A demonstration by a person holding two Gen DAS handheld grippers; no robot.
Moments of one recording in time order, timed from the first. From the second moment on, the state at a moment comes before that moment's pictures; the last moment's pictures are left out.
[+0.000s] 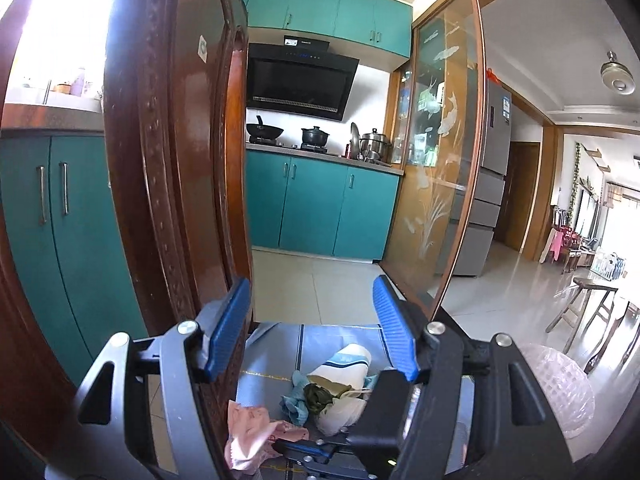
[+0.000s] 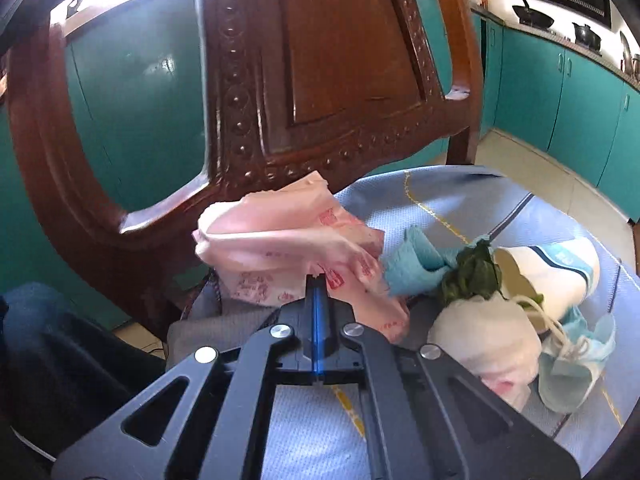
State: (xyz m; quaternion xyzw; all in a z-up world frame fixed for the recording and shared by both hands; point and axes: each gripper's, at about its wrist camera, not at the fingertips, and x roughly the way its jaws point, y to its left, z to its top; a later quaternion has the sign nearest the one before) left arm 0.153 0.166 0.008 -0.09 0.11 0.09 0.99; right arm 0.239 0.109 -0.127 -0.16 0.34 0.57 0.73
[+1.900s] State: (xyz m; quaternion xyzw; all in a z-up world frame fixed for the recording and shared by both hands) left arm 0.278 0.110 -0.145 -0.10 0.44 0.03 0.89; right arm 0.242 -0.077 -0.113 -0.13 0.39 0.34 0.85
